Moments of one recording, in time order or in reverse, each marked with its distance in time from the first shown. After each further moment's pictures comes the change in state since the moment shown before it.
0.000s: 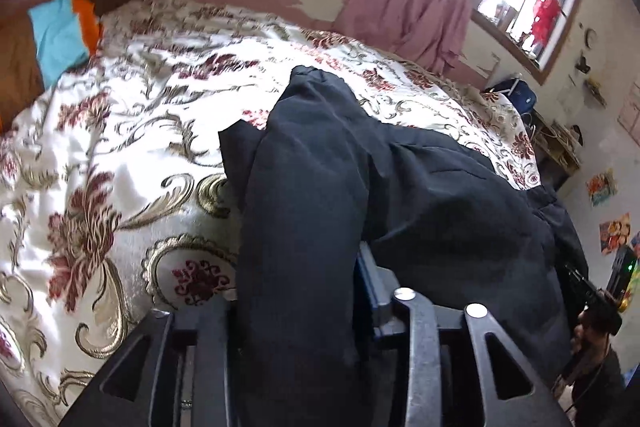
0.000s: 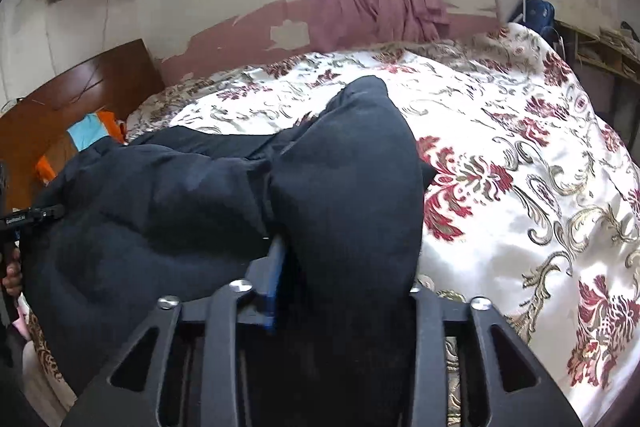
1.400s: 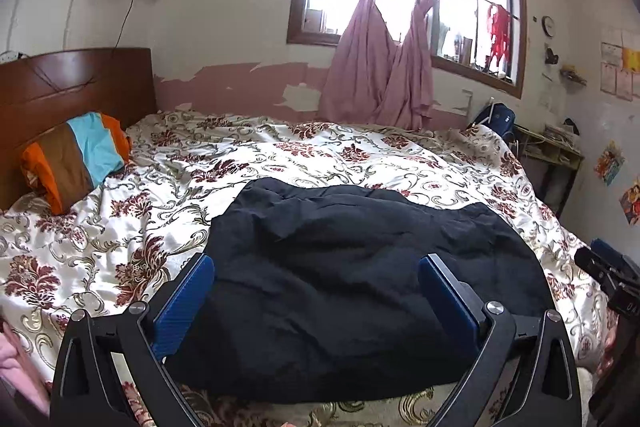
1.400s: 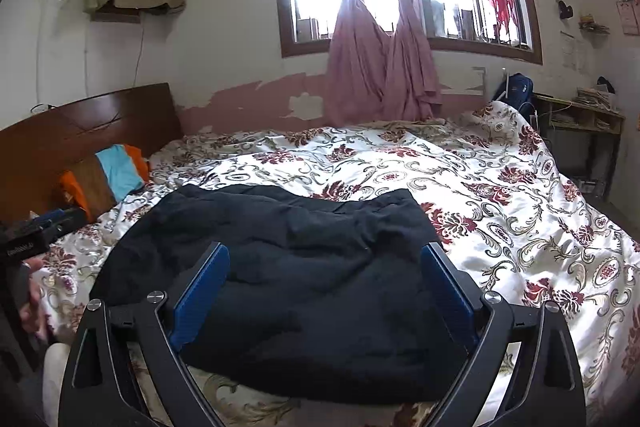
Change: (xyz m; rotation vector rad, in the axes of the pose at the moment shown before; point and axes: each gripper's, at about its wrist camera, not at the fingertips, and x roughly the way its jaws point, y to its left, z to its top) left arm -0.158 -0.126 -0.082 0.211 -0.351 0.129; right arm -0.193 0.098 -0.040 -0.060 -0.288 -0.026
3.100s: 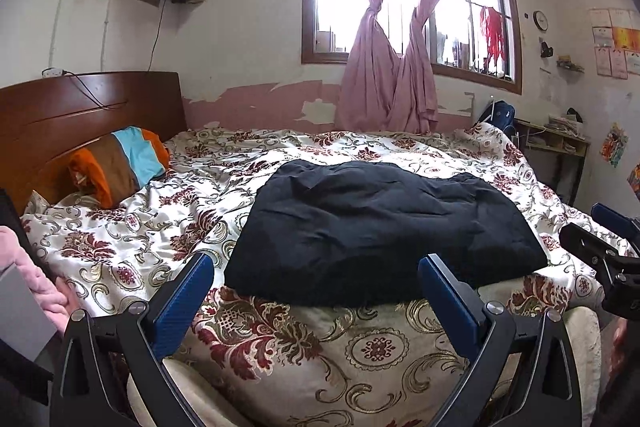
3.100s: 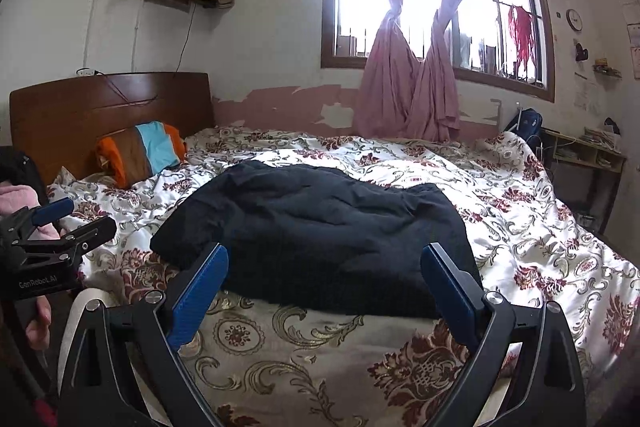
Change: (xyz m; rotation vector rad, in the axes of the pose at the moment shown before) left arm -0.132 0.000 -0.083 0.045 -0.068 0.089; right arm -0.118 0.077 -0.063 -0.124 -0.030 0.019
